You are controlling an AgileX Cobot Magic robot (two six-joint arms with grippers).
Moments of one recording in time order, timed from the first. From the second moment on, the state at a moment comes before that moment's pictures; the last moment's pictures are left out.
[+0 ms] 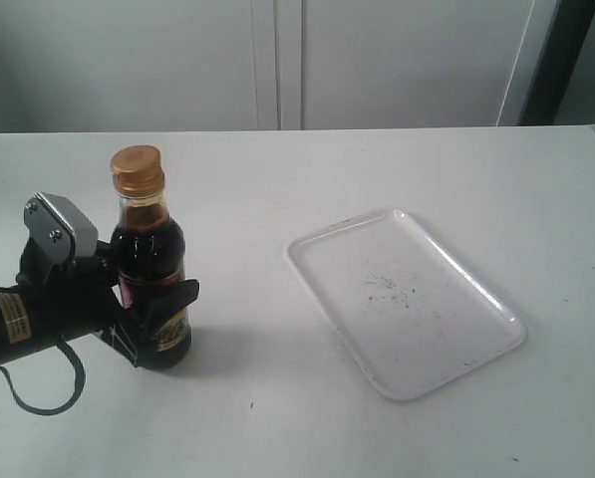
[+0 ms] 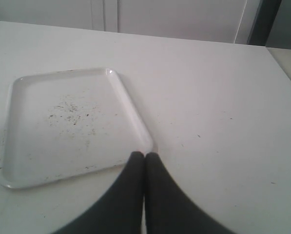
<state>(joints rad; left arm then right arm) -0.27 1.73 -0.43 0.70 -1.02 -0.22 0.12 0.01 0.00 0.02 0.35 -0.03</state>
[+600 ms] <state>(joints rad) -0.27 1.73 -0.43 0.71 -1.02 -0.20 0.12 0.01 0.00 0.07 -0.05 0.07</state>
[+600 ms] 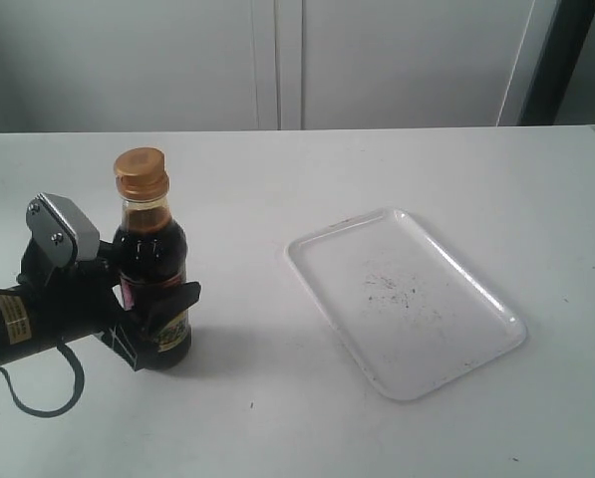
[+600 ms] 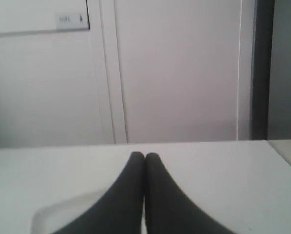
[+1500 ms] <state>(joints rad) -0.27 1.73 -0.43 0.71 -1.03 -0.20 0.12 0.45 -0.43 0.01 -0.49 0.20</state>
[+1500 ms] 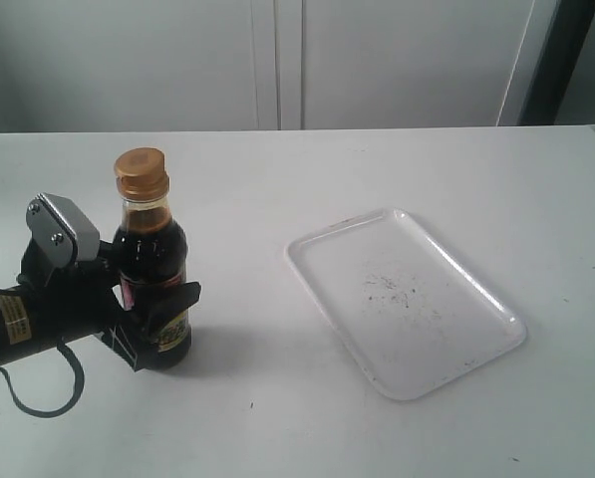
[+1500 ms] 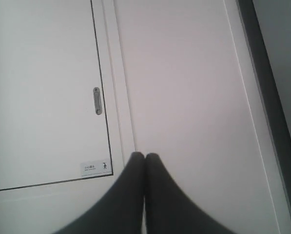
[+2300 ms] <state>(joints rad) -0.27 1.73 -0.43 0.71 -1.03 -0.20 0.23 0.95 -0.51 -0.34 -0.71 0.44</state>
